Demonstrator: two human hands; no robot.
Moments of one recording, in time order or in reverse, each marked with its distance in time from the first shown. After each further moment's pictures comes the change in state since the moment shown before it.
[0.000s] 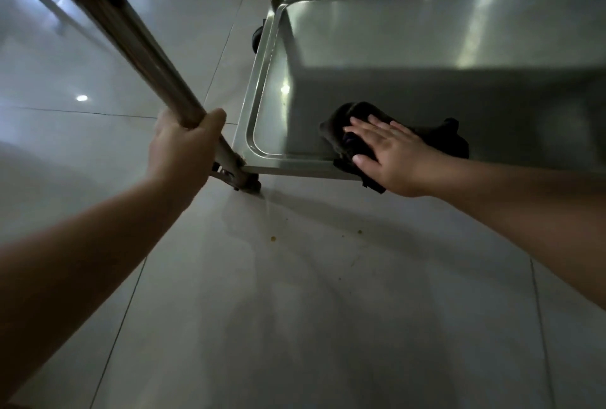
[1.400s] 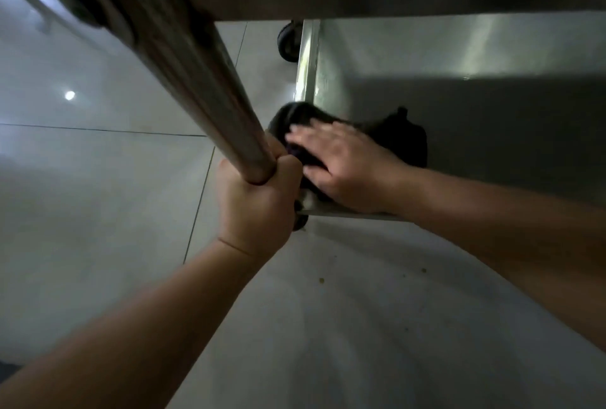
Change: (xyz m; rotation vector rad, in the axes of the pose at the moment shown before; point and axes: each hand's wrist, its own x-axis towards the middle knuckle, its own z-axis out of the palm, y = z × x) left_hand 0.030 -0.009 0.023 -0.582 -0.236 0.297; right_hand 0.132 -0.130 0.004 0.095 0.074 -0.178
